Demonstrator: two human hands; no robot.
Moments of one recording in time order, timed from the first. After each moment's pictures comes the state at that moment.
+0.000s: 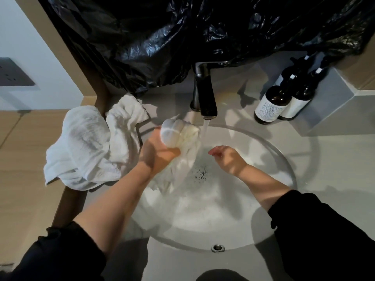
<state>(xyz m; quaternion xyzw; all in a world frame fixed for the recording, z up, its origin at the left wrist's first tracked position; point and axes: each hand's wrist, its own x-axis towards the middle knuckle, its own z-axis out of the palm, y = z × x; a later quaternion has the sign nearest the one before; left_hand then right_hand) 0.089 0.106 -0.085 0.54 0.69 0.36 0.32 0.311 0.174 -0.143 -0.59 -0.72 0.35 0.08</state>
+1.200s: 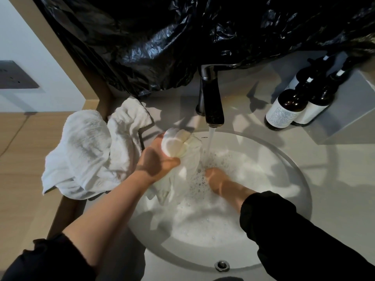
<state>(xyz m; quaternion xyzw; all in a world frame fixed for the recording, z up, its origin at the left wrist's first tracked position) 0.072 0.110 -0.088 0.57 0.71 0.28 0.32 0.275 0.159 -0.197 -0.52 -0.80 0.26 -0.12</state>
